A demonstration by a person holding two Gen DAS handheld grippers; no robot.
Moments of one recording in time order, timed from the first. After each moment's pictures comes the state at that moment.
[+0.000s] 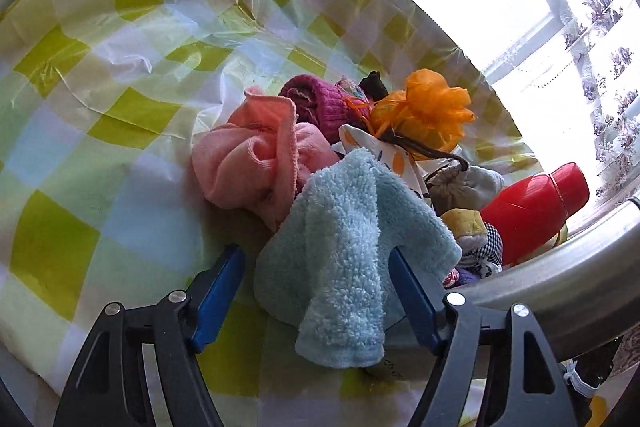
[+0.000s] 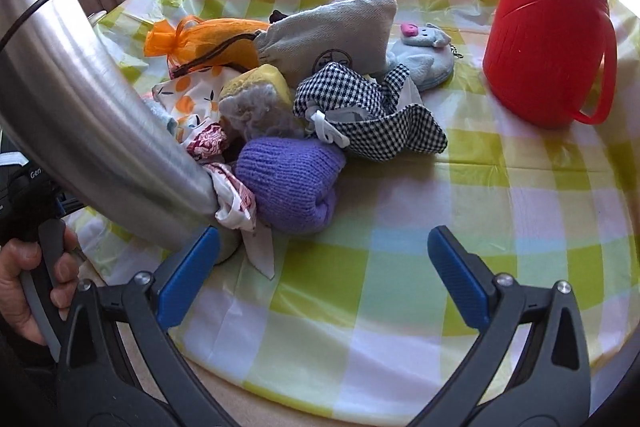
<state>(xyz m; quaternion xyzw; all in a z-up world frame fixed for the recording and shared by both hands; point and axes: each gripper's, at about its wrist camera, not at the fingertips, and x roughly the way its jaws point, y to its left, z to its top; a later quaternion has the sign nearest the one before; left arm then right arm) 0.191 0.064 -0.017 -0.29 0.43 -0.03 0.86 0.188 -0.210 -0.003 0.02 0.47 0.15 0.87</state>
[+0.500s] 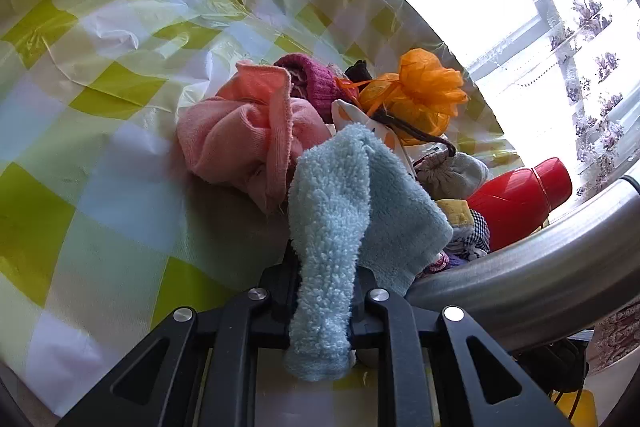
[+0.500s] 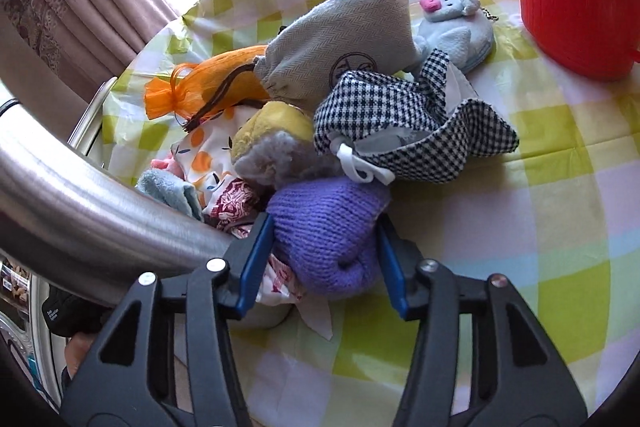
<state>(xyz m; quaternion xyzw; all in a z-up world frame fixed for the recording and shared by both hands) 0.177 0.066 -0.030 -0.32 0.42 -0.07 0.85 0.221 -0.209 -0.024 0.17 0.46 0.20 0.85</state>
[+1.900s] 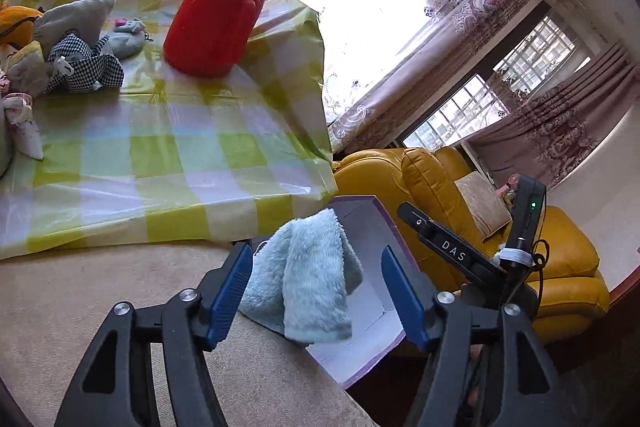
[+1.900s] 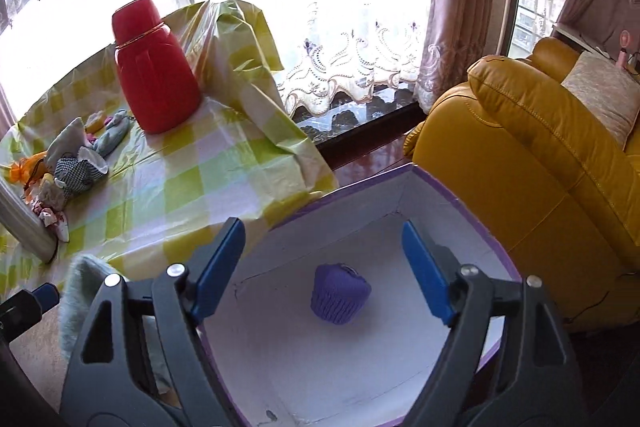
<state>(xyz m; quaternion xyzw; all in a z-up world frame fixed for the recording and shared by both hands) 0.025 -0.259 0.056 -0.16 0.45 -0.37 0.80 -0.022 -0.515 0.048 0.12 0.38 -0.21 0.90</state>
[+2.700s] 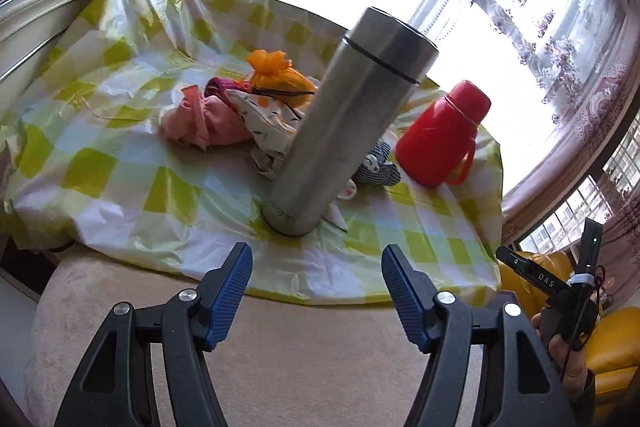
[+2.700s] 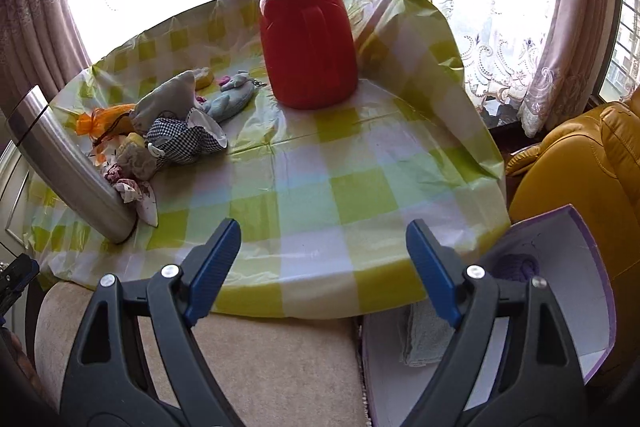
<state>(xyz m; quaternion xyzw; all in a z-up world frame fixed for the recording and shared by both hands) 0.040 -0.003 0.058 -0.20 0.37 -0.09 0.90 0.078 -0.373 0.043 0.09 0.40 -0.02 0.91</state>
